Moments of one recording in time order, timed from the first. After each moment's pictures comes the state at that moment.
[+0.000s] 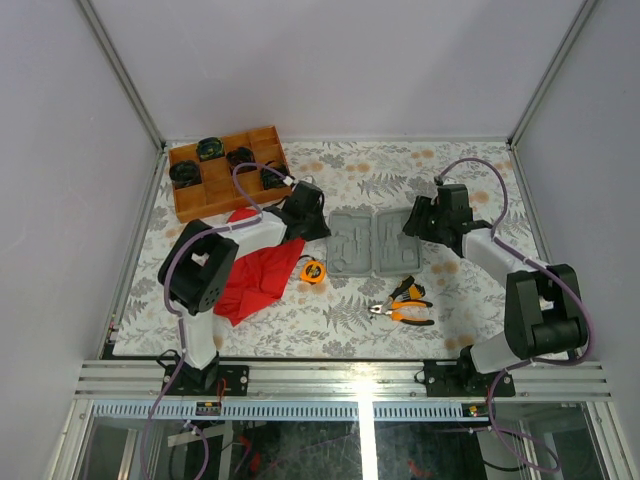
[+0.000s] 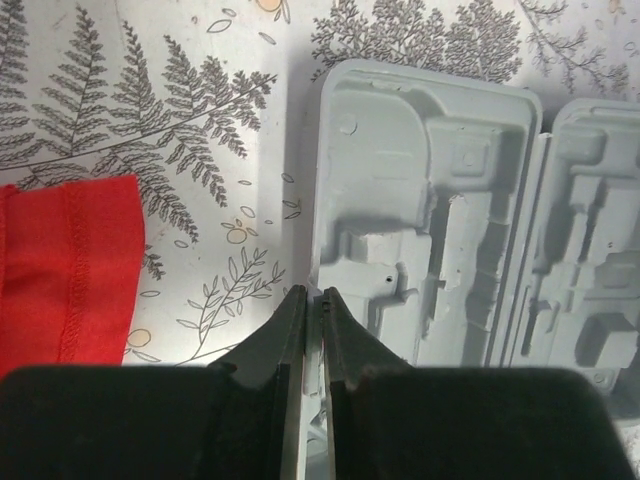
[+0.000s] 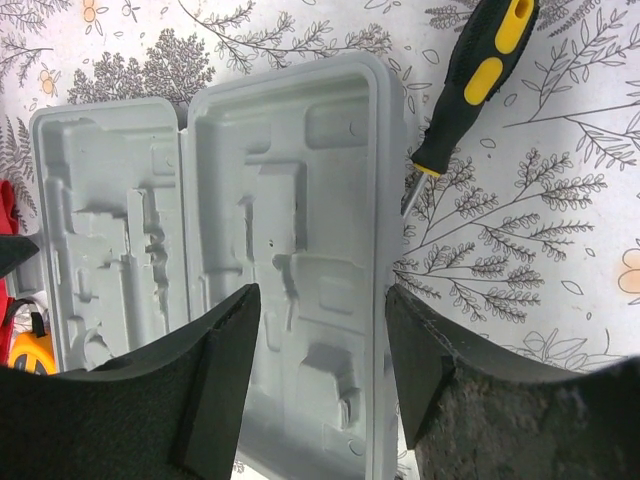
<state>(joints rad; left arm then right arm) -0.55 1.91 1.20 -0.12 0.03 -0.76 0.18 1.50 0.85 -0.12 -0.11 0.40</state>
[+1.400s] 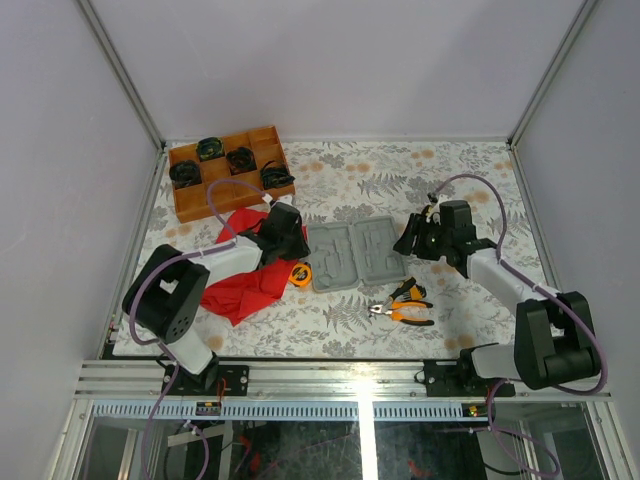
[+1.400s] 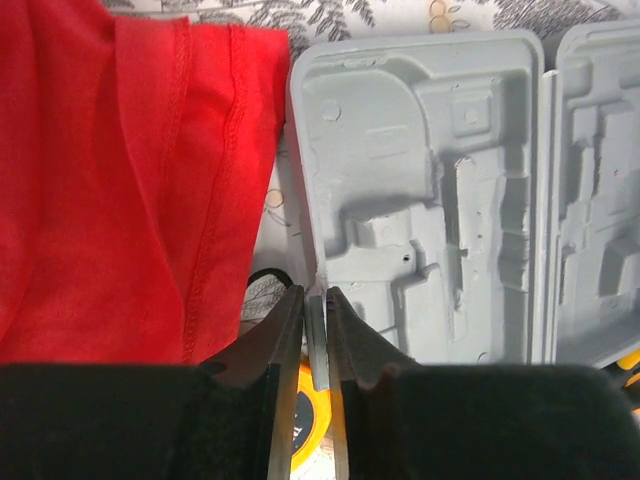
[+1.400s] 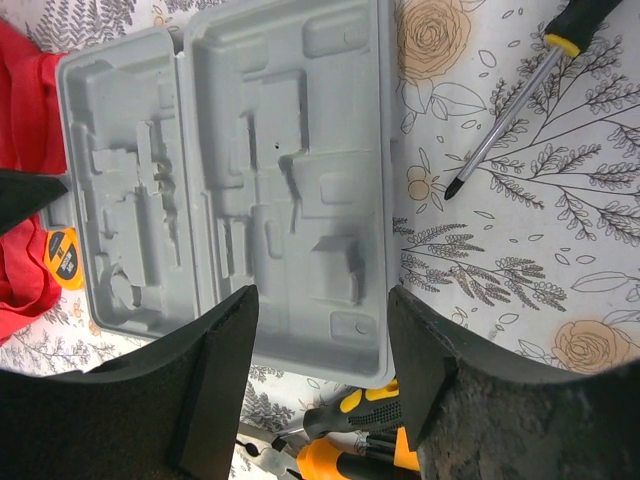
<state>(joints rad) -0.54 1.66 0.87 -0.03 0.00 -0.68 0.21 1.35 0.69 -0.13 -0.30 0.40</state>
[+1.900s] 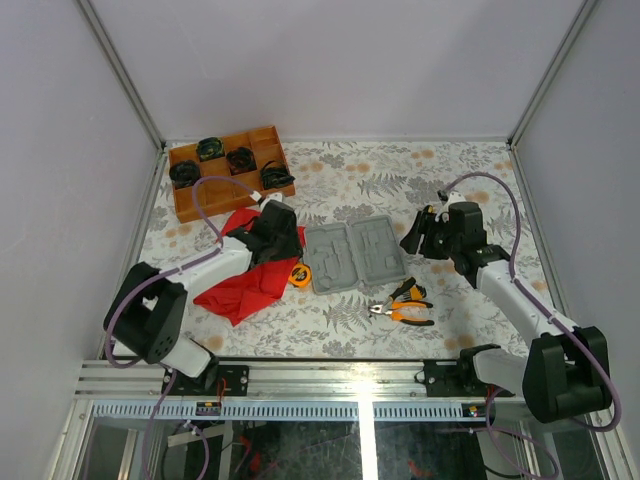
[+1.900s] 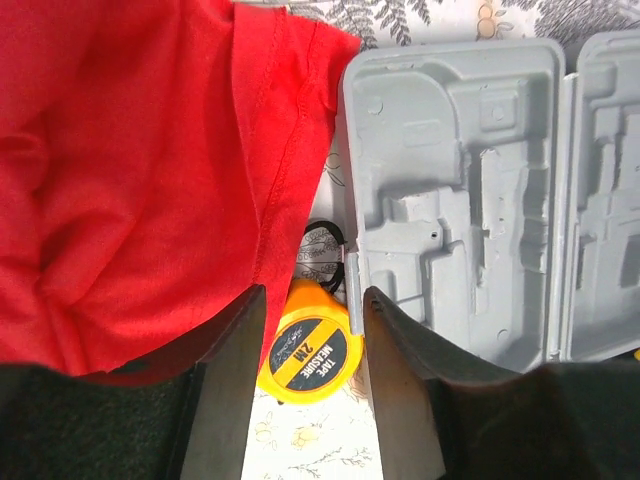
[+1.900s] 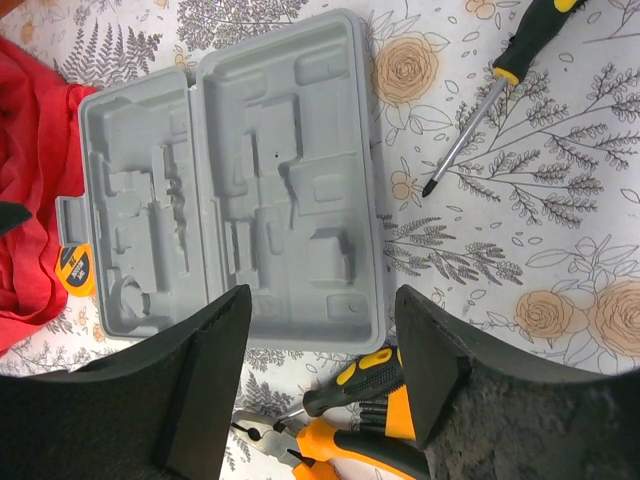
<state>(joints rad) -0.54 1.54 0.89 -0.25 -0.11 -0.68 0.21 1.18 0.69 -0.21 -0.22 0.39</state>
